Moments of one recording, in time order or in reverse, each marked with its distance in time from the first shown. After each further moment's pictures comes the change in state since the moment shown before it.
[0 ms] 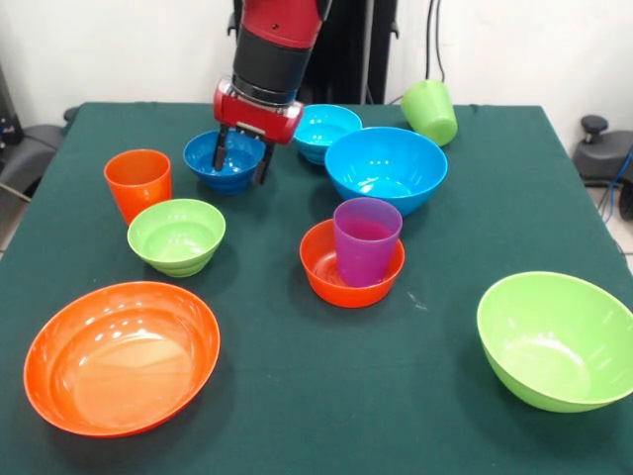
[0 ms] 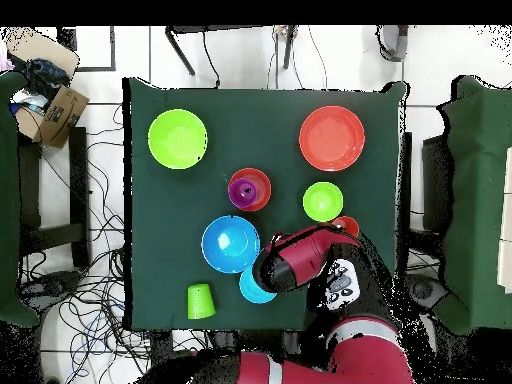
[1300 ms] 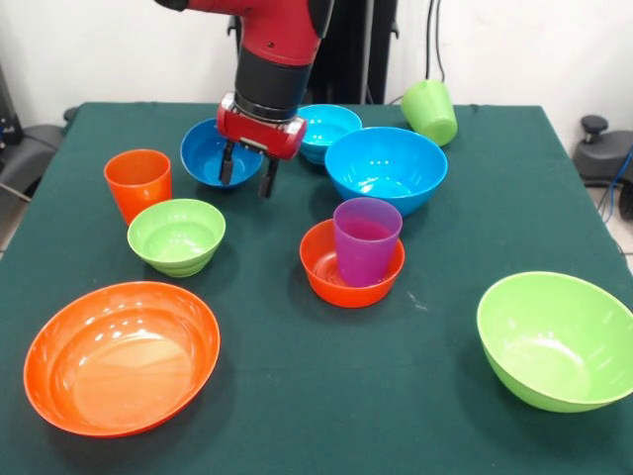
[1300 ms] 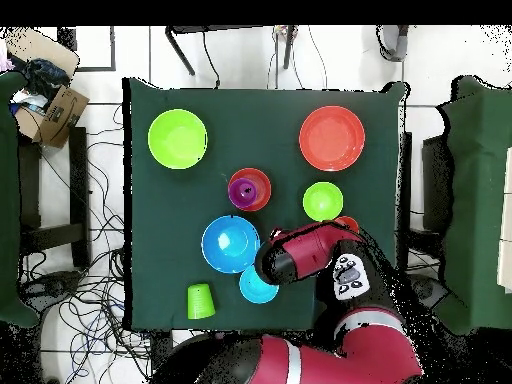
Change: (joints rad) arm -0.032 0.041 0.023 -0.024 0.077 0.000 0.000
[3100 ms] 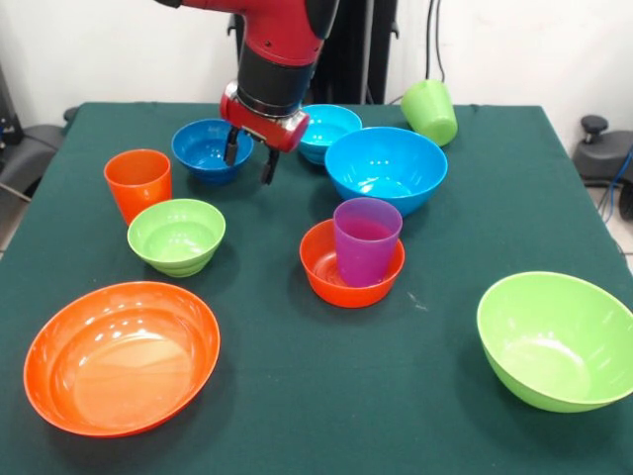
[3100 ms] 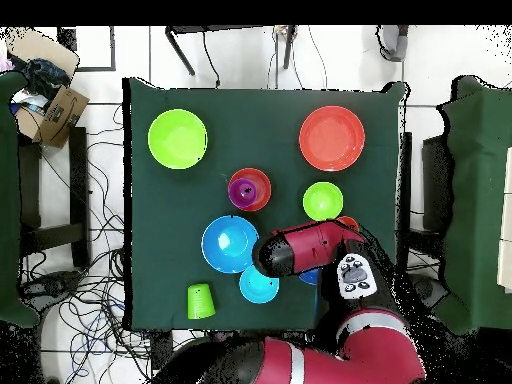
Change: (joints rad) arm -0.006 -0.008 0.003 0.000 0.132 0.157 0.000
